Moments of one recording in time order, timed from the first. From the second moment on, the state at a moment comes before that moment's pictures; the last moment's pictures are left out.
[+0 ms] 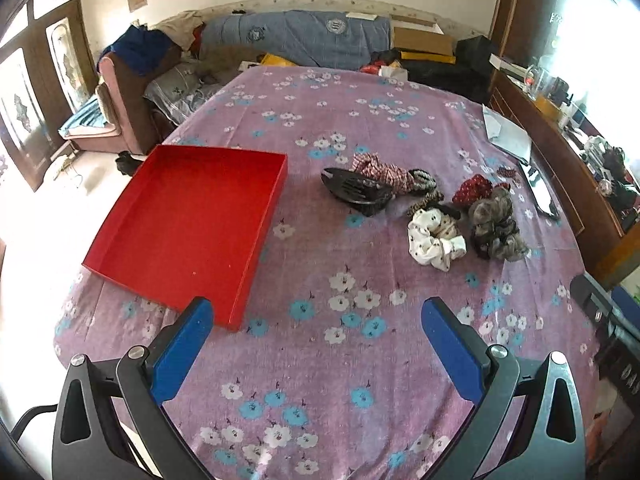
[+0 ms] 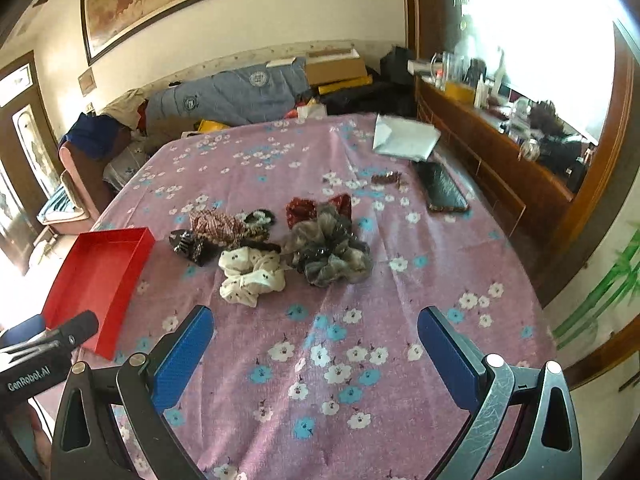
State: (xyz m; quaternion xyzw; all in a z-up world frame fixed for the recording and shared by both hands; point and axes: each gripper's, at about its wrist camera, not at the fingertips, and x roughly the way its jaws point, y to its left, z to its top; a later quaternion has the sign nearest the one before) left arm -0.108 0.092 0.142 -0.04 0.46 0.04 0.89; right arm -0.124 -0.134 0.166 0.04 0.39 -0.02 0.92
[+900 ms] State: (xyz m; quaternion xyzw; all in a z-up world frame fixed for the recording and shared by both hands) left arm -0.079 0.147 0.136 -0.02 0.46 0.00 0.89; right arm -0.112 -0.075 0.155 0.02 0.44 -0.07 0.89
